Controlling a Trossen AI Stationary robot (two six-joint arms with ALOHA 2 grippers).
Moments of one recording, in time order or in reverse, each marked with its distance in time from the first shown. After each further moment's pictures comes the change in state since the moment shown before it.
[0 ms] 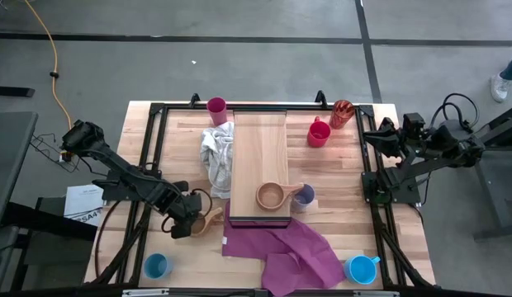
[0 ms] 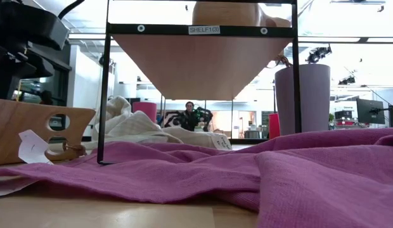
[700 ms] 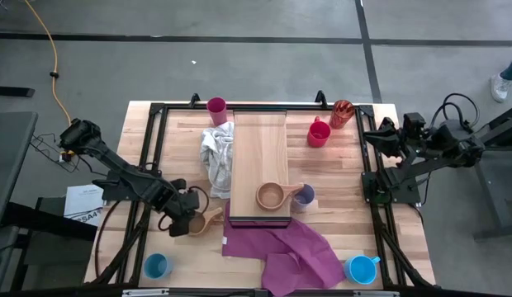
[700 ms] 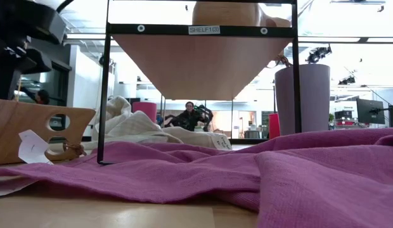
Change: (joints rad) left arm 0.000 -0.037 0.001 -0.034 -0.021 -0.020; right arm 0.000 0.000 0.000 0.003 0.000 0.000
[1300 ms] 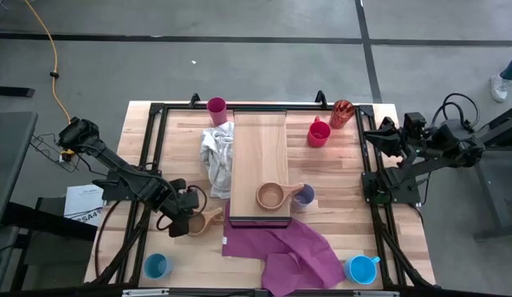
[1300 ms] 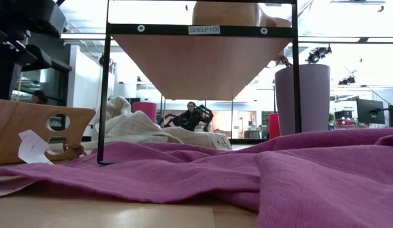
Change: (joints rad) left arm -0.013 -0.048 -0.001 0.011 -0.012 -0.018; right arm 0.000 0.000 0.000 0.017 0.000 0.000
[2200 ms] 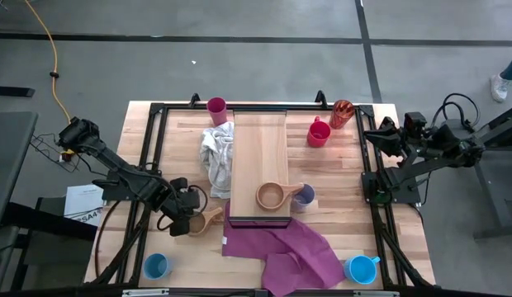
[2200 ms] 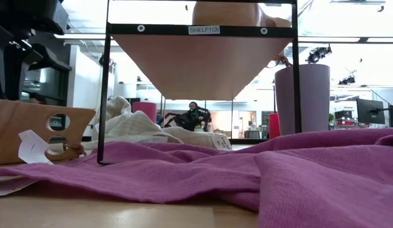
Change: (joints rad) left arm 0.001 0.000 0.000 0.012 -0.044 0.046; right arm 0.000 0.000 0.000 0.007 0.000 0.002
